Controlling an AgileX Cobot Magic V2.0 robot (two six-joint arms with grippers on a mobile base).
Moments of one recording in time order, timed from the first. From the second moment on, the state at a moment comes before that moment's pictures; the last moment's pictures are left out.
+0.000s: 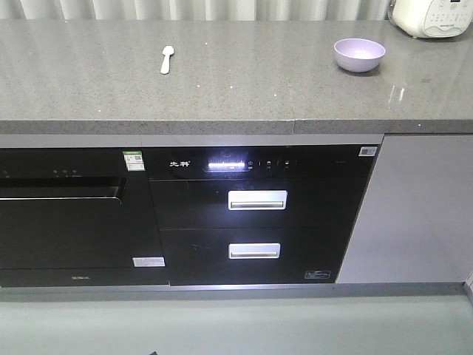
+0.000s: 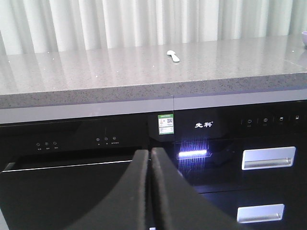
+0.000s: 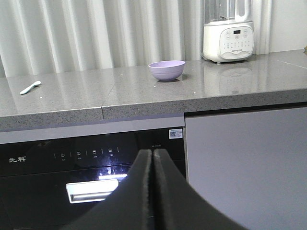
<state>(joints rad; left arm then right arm) 0.00 -0.01 0.03 0.05 0.16 -0.08 -0.04 -0.01 0.03 -0.03 0.08 0.13</state>
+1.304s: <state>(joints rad) 0.00 -0.01 0.03 0.05 0.16 -0.08 -0.04 -0.01 0.03 -0.03 0.08 0.13</state>
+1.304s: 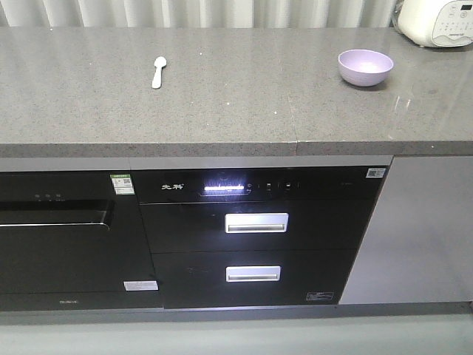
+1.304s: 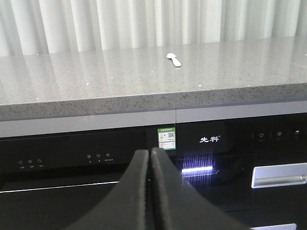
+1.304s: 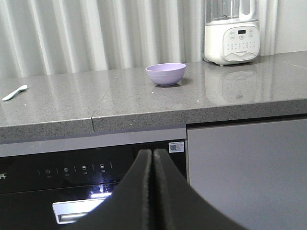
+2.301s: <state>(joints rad) 0.00 -0.01 0.03 0.05 0.16 -0.08 -0.04 -0.01 0.03 -0.03 0.08 0.13</state>
